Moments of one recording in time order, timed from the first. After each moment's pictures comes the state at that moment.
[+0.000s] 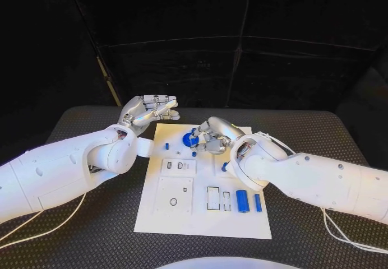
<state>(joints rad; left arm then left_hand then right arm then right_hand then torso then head) 1.11 -0.85 0.07 1.51 -0.10 -0.34 0.46 1.43 -0.06 0.07 0.18 0.05 0.93 0.21 0.13 0.07 1.01 0.16 0.11 0.07 1.11 0.11 0.21 0.20 0.17 1.00 0.21 0.31 0.14 1.11 -0.60 0.02 1.58 -1.30 -0.48 -0.25 1.52 0.05 0.07 0.07 0.18 1.09 0.13 0.12 0.07 1.39 0.05 1.34 1.40 1.47 -0.02 1.55 1.31 0.13 1.23 0.09 1.33 0.97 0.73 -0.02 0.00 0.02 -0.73</state>
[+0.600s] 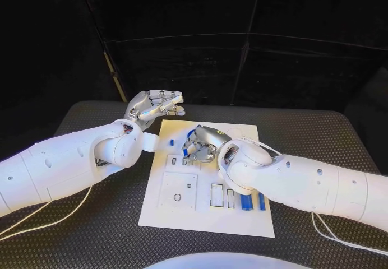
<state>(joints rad) 1.11 -0.85 0.07 1.50 -0.10 -0.34 0.46 1.43 -0.06 0.07 0.18 0.05 0.93 0.21 0.13 0.07 1.01 0.16 0.11 0.07 1.11 0.11 0.21 0.20 0.17 1.00 0.22 0.31 0.14 1.10 -0.49 -0.03 1.51 -1.41 -0.39 -0.33 1.50 0.04 0.07 0.07 0.18 1.09 0.13 0.12 0.07 1.39 0.05 1.34 1.39 1.47 -0.02 1.55 1.31 0.13 1.23 0.08 1.33 0.97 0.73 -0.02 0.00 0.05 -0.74</state>
